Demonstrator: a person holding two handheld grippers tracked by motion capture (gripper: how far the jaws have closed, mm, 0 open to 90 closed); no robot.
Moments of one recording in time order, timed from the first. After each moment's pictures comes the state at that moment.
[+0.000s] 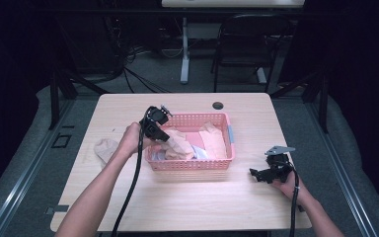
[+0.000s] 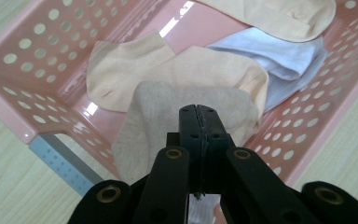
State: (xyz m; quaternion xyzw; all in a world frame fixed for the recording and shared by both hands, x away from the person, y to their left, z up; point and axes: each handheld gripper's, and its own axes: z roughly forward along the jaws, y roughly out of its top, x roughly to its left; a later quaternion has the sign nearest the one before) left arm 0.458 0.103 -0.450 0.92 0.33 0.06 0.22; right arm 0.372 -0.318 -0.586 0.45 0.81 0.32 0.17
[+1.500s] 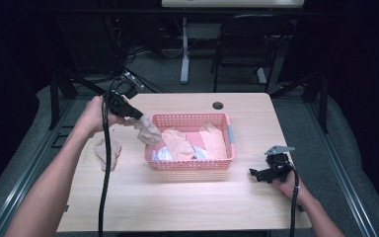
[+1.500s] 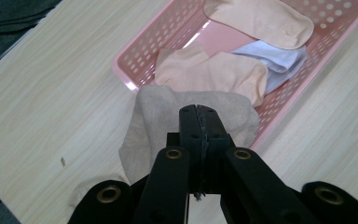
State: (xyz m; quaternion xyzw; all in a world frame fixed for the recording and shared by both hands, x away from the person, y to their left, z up) left arm 0.441 0.170 -0.338 0.91 0.34 0.10 0.22; right arm 0.374 -0.318 -0.586 0.45 0.82 0.32 0.17
